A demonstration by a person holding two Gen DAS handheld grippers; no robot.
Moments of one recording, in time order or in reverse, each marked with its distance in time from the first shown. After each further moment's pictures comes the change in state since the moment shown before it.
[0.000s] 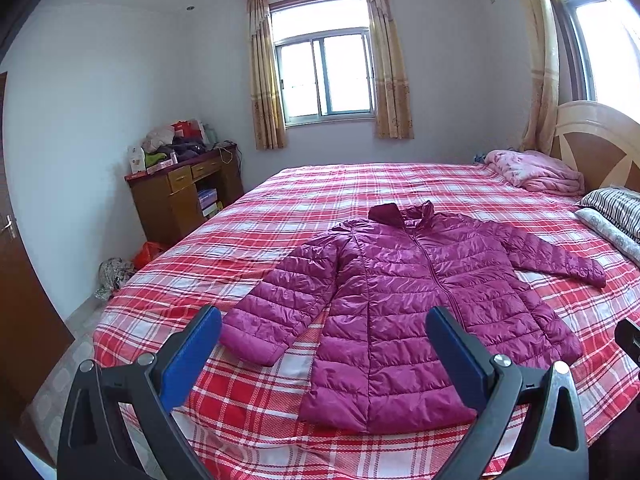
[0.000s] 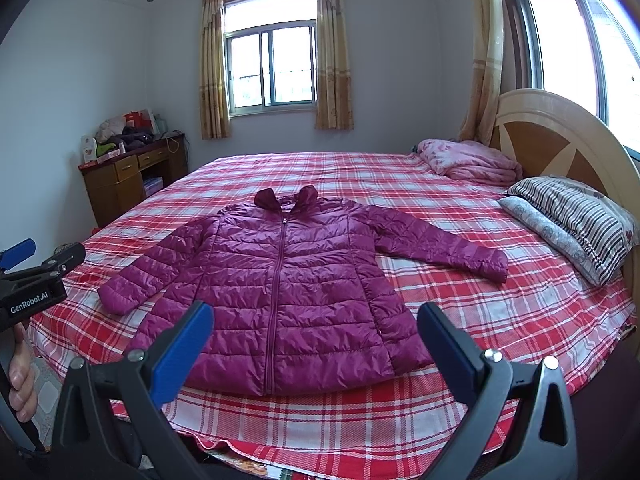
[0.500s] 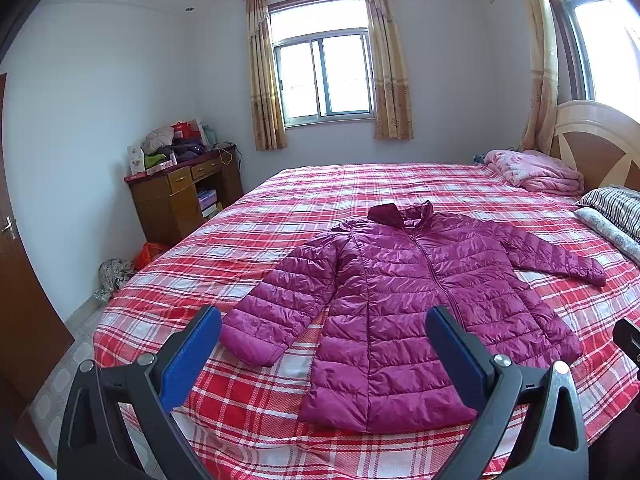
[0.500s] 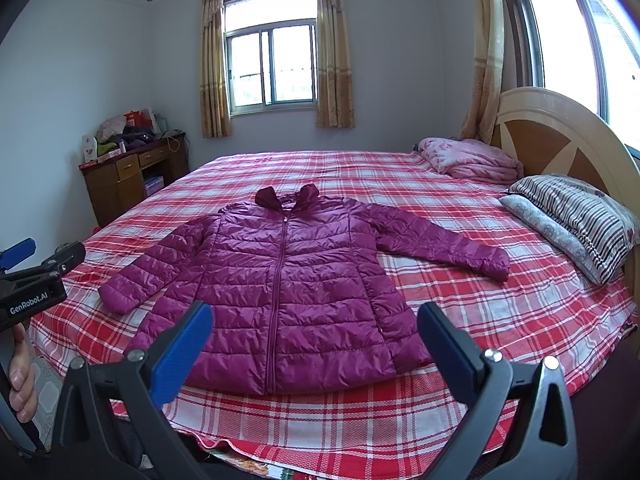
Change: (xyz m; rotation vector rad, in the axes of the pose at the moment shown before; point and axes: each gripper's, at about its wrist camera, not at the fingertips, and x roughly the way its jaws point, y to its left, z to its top) left arm 0.001 -0.001 0.000 0.002 0.000 -0.001; right arm 0.001 0.000 0.000 0.002 0.003 0.002
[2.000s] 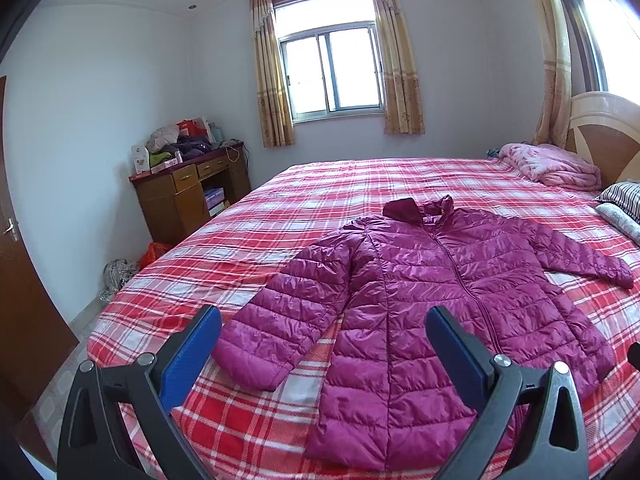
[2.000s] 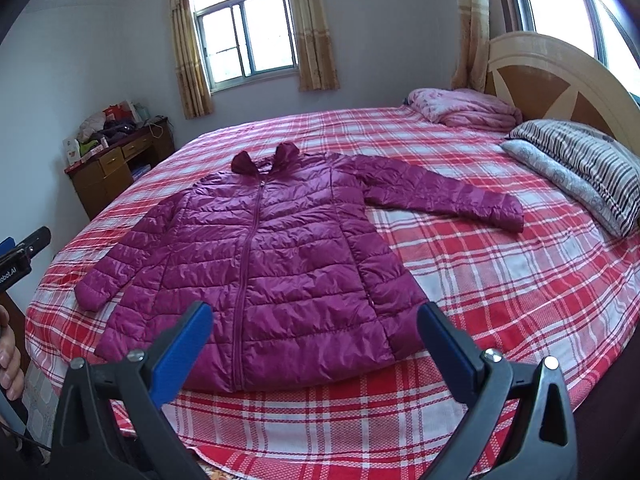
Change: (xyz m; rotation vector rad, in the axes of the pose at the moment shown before) left arm 0.072 0.000 0.003 0.014 0.011 0.044; right arm 0.075 -0.050 -0.024 0.134 0.146 0.000
